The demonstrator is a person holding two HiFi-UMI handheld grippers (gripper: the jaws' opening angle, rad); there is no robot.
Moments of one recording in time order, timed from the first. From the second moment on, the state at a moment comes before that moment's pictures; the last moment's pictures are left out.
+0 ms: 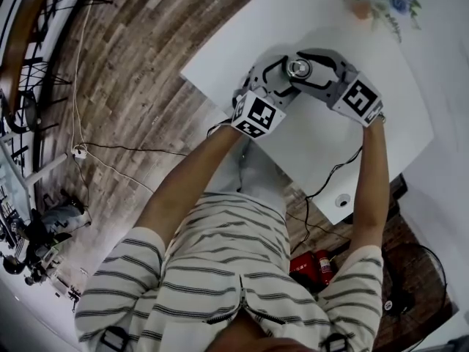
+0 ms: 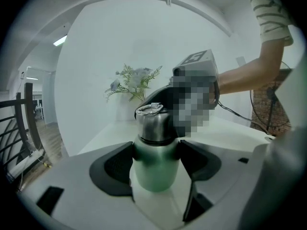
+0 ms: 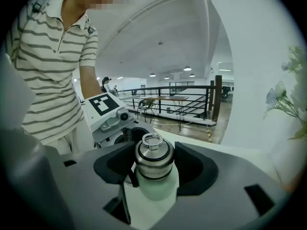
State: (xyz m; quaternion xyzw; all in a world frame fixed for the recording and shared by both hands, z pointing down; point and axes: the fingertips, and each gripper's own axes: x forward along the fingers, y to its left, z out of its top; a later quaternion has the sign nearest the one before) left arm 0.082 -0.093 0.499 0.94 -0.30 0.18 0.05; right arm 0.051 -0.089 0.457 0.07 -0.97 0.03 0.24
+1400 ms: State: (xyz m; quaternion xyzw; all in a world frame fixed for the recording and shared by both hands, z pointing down) left arm 0.080 -0.093 0.500 0.93 -0.30 0.19 0.05; right arm 0.066 -0.096 0.446 0.42 -0.89 0.11 0.11
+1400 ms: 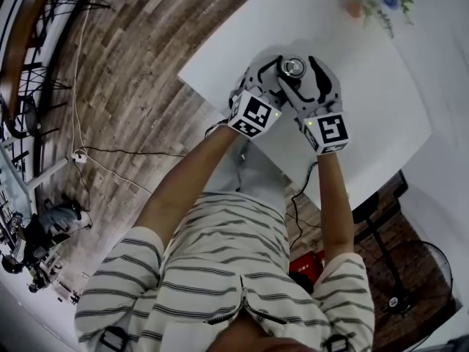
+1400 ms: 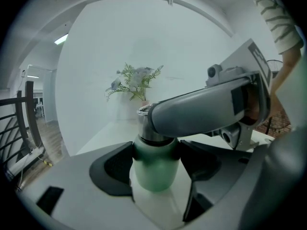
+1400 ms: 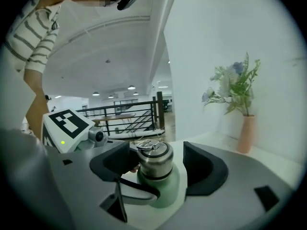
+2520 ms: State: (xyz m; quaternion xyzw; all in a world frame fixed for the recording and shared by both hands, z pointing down) left arm 0.081 -0.092 0.502 0.94 -0.30 0.18 0.06; right arm 0.065 -0.096 0.450 0.48 -0.87 0.06 0.14
